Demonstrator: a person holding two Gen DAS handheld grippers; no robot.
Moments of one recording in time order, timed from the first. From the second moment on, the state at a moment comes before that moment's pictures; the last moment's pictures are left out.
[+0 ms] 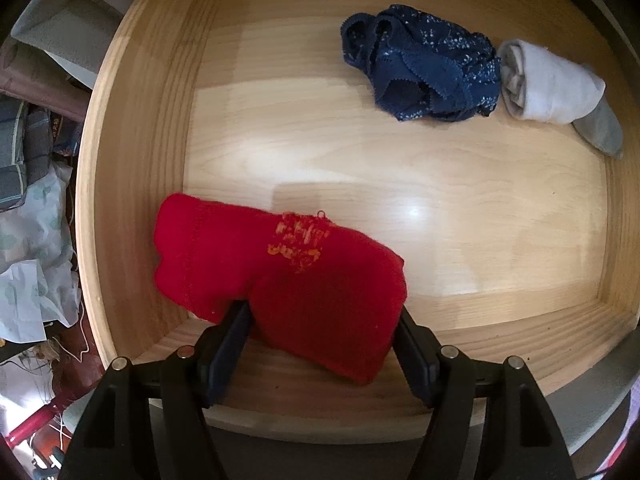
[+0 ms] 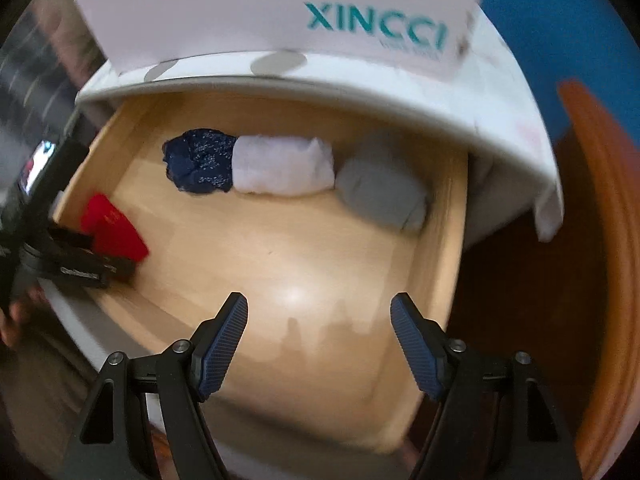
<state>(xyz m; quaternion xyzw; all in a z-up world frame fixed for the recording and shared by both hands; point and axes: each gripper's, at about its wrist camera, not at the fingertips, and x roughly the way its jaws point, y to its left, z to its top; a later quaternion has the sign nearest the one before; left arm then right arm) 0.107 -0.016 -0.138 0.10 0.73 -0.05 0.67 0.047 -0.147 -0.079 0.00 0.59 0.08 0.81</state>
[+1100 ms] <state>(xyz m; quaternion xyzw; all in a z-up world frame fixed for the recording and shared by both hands) 0.109 0.003 -0.136 0.07 0.72 -0.07 0.68 0.131 -0.134 -0.160 -0.15 0.64 0.05 0.75</state>
